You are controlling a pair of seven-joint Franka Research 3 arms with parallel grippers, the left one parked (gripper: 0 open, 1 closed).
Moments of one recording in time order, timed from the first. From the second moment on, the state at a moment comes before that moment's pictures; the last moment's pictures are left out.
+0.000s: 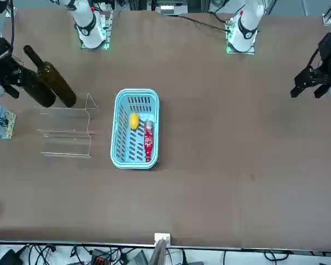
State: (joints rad) arm 0.06 -0.06 -0.09 -1.75 0.01 1.71 -0.10
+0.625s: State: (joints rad) arm 0.06 -0.06 -0.09 -1.74 0.01 1.70 -0.09
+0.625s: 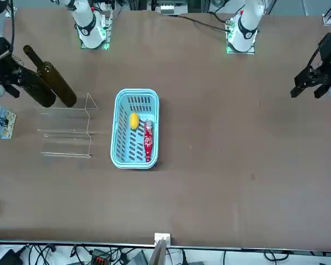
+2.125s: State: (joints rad) arm 0.08 -0.20 -0.09 -1.76 0.00 1.45 -0.09
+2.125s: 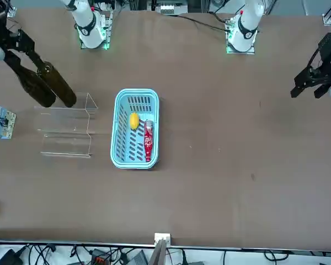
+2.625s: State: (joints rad) arm 0.08 -0.23 -0.08 -1.80 -0.01 1.45 -0.09
